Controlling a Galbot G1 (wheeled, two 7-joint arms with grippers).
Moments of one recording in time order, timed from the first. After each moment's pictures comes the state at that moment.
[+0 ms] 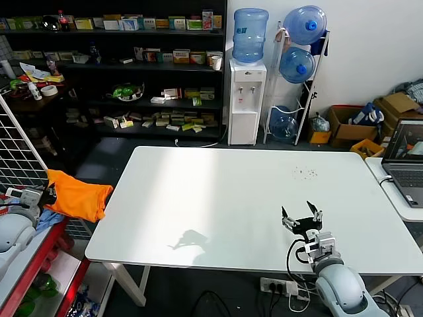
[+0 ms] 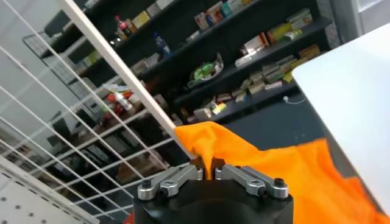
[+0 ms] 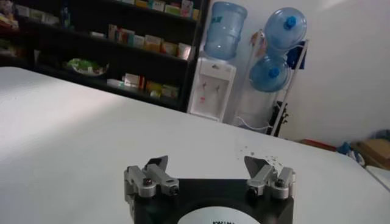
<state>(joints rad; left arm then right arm) 0.97 -0.51 -0.28 -1.45 -0.57 0.35 -0.19 -1.26 1.05 0.36 1.81 0.30 -0.26 0.17</state>
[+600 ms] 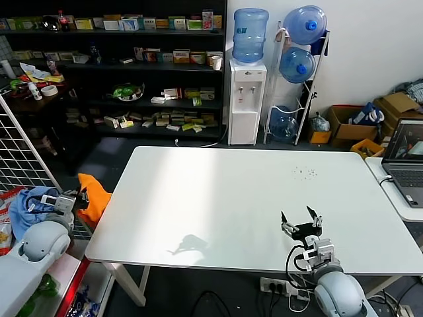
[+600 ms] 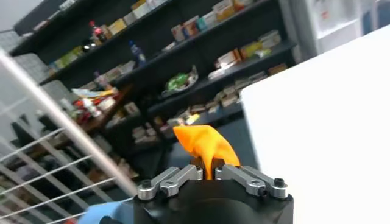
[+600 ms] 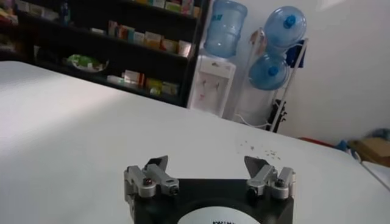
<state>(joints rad) 0.97 -0.64 -0.21 -1.60 -0.57 0.40 -0.29 -1.31 1.08 0.38 1.84 0.25 -0.26 0.18</state>
